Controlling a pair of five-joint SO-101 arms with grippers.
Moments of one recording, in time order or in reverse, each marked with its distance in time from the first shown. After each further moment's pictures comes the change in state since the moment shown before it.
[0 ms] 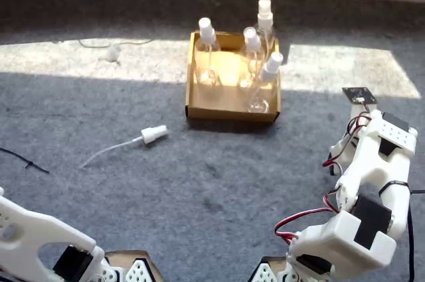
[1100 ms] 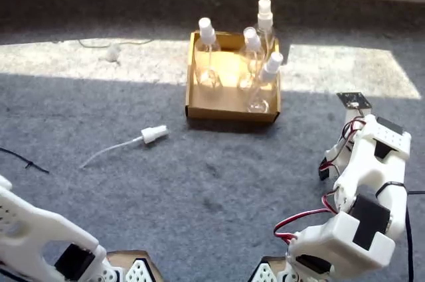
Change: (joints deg) left arm 4.3 -1.8 -4.8 16.8 -4.9; right arm -1.4 -1.1 3.4 -2.0 0.0
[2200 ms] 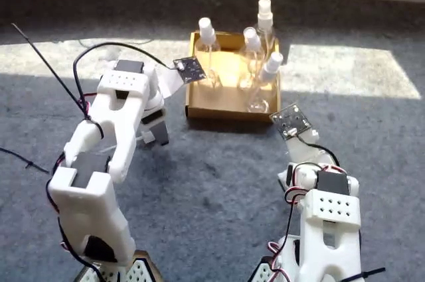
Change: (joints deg) left arm 64.3 -13.1 51.8 -18.1 -18.6; right arm -20.7 -53.0 37.8 -6.7 0.0
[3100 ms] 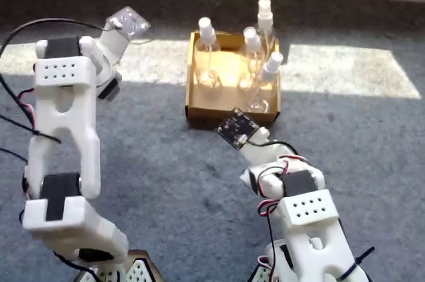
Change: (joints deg) left arm -13.0 -12.0 -13.5 15.4 9.2; right arm -24.1 -0.1 -1.5 -4.8 0.0
